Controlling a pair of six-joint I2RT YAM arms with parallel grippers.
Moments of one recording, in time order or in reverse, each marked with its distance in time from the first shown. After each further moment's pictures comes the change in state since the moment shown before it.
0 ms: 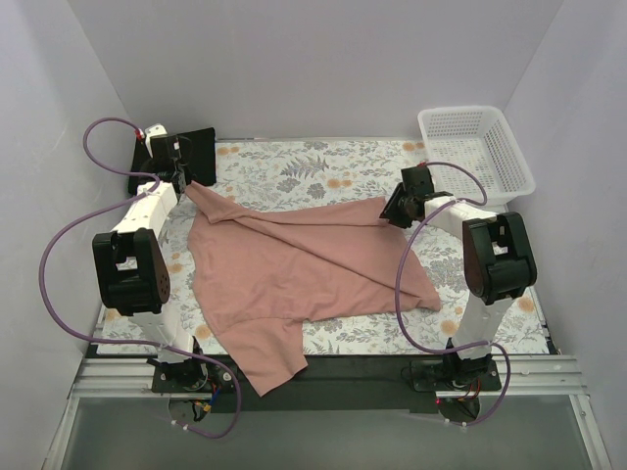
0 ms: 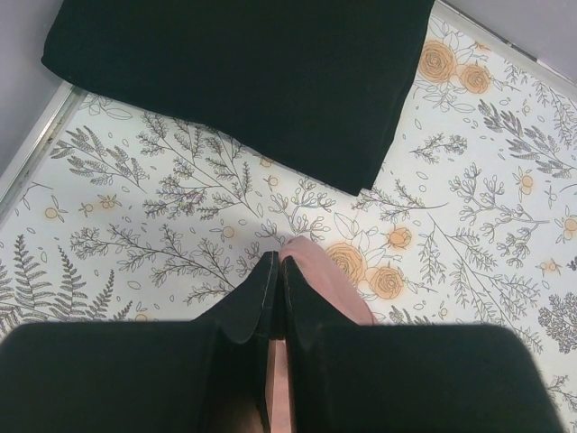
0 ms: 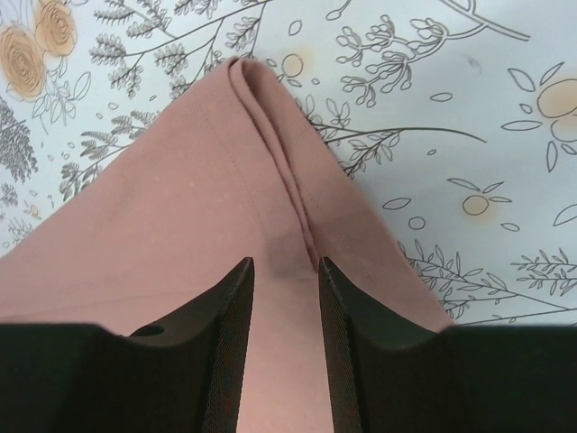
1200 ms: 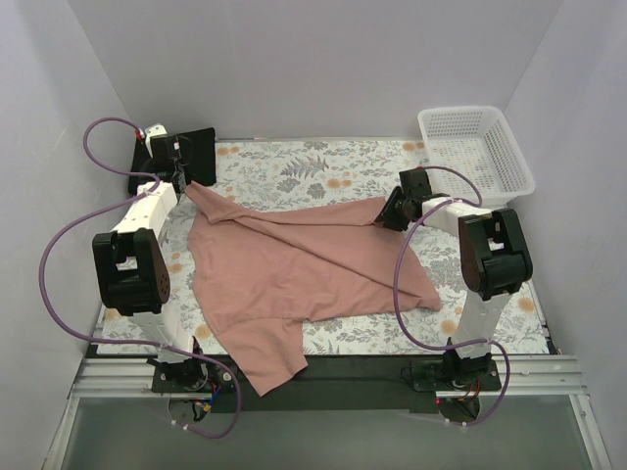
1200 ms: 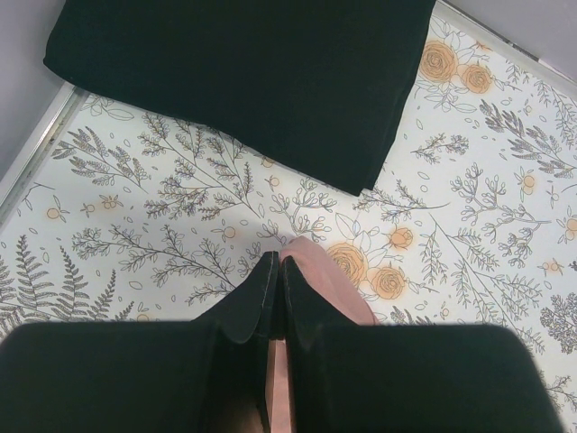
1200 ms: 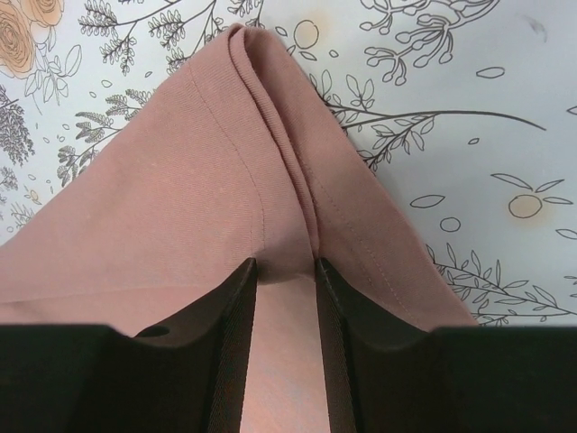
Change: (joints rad) left arm 0.000 0.000 0.000 0.000 -0.002 0.003; right arm -0.006 0.048 -0.004 0.023 -0.063 0.032
